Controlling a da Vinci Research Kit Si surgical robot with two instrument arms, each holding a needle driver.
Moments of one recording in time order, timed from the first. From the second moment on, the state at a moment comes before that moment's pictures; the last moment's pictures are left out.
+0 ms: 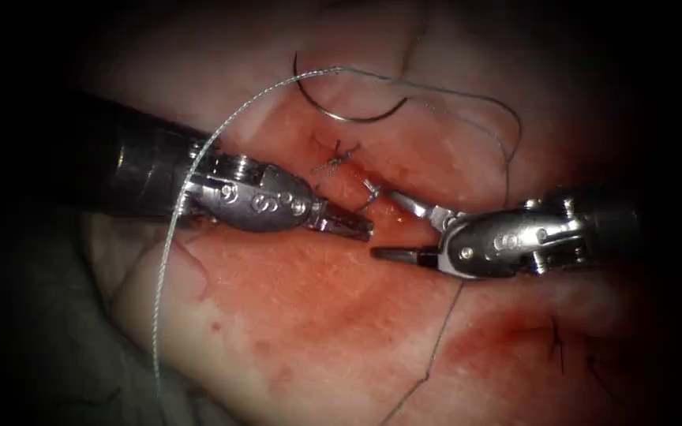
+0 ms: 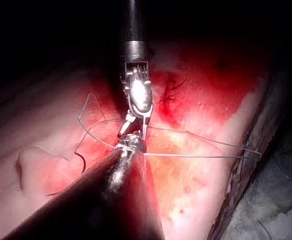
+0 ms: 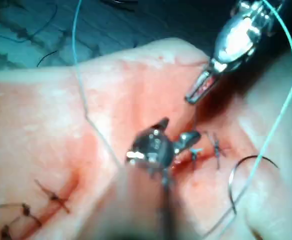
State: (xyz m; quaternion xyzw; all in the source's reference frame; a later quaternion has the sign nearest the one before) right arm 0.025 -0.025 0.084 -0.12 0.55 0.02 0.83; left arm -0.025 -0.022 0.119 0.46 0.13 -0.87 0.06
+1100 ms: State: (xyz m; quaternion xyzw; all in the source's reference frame) right arm 0.032 -0.023 0.087 -0.14 0.56 0.01 0.82; left arm -0.026 -0.022 0.120 0.47 0.14 -0.87 0.07
